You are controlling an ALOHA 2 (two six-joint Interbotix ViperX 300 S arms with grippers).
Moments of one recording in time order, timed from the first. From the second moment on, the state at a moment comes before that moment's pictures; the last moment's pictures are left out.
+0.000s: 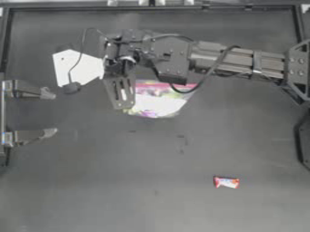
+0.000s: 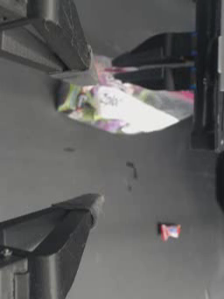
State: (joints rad) left arm 0.18 -1.08 1.23 0.02 0.06 0.04; right arm -0.20 0.57 -0.58 -0.04 1.25 -0.40
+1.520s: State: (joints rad) left arm 0.25 -0.97 1.25 0.01 -0.01 0.04; right arm -0.24 0.48 -0.48 0.08 1.16 -0.43
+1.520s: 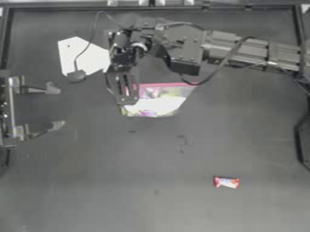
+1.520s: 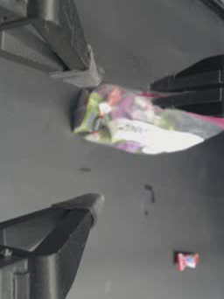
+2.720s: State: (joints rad) left arm 0.35 -0.42 1.08 0.01 -0.34 0.05; right arm -0.24 0.34 -0.22 0.08 0.91 -0.44
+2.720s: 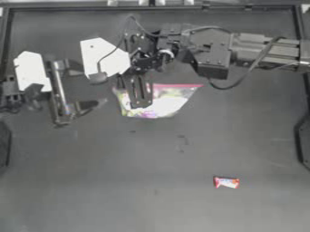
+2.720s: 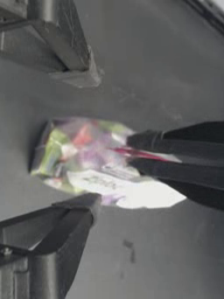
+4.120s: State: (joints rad) left arm 0.36 -0.27 1.00 0.01 -0.38 0.05; right arm -0.23 0.34 -0.22 0.08 0.91 -0.44
